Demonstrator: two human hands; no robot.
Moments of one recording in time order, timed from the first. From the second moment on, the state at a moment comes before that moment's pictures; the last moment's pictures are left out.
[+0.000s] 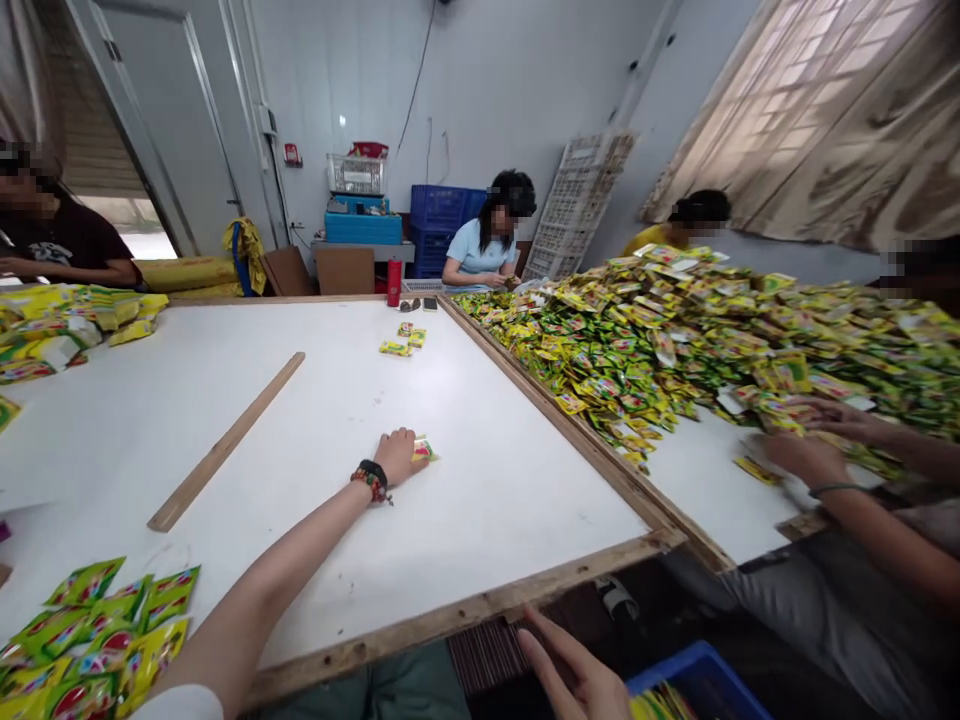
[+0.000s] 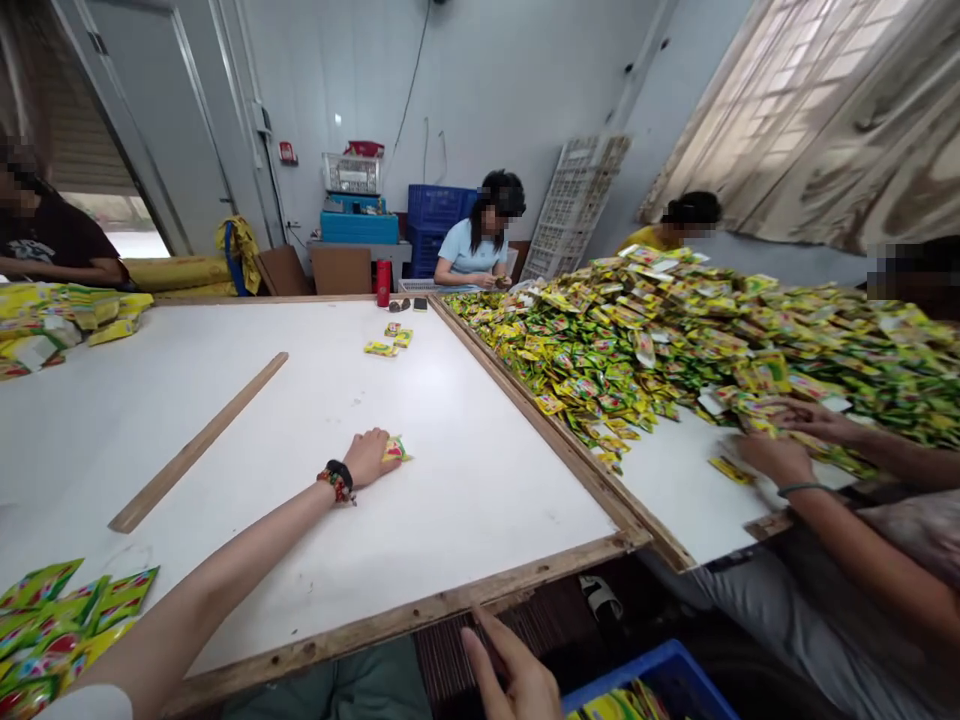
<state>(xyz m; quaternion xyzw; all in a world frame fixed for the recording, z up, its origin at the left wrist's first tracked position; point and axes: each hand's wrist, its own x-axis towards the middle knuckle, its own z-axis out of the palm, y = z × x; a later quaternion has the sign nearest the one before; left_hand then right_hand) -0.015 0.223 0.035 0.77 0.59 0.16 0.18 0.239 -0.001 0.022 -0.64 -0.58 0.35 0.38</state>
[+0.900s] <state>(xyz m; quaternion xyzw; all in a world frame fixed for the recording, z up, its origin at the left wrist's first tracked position) 0.002 0.013 0.001 0.64 0.57 0.40 0.32 0.117 0.028 0.049 -0.51 -0.59 0.45 0.43</state>
